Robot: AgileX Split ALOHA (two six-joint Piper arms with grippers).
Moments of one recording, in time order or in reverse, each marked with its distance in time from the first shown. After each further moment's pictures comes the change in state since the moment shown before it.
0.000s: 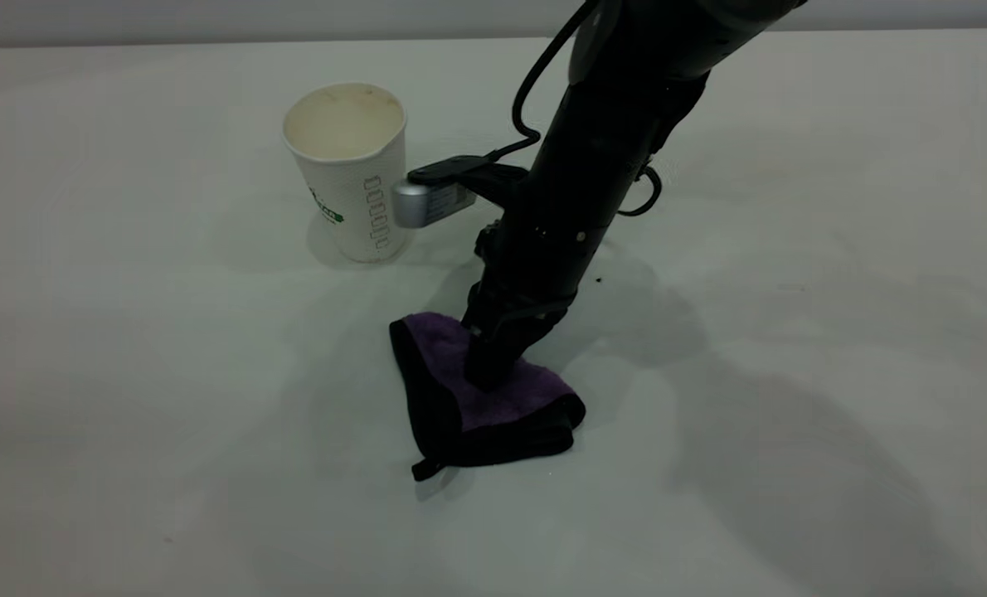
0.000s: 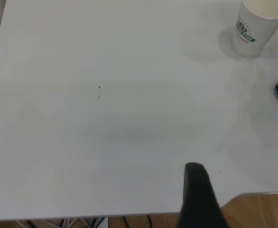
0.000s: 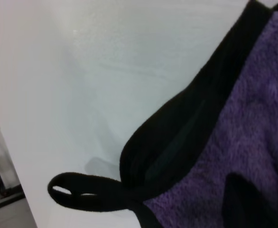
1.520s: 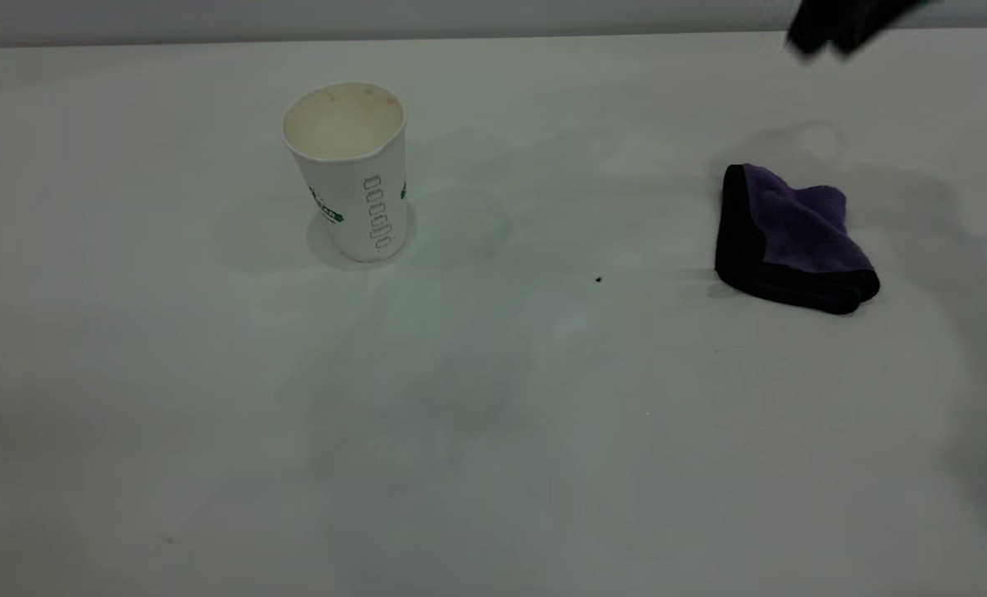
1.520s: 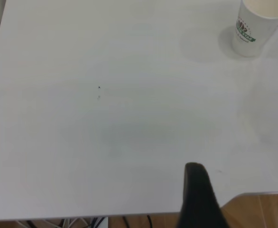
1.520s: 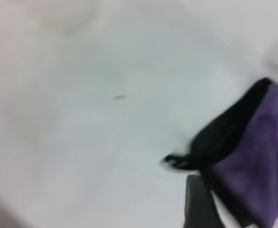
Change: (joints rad) left arm 0.000 0.000 0.000 0.000 0.000 0.000; right arm -0.540 -0.458 0.019 -0.215 0.264 0.280
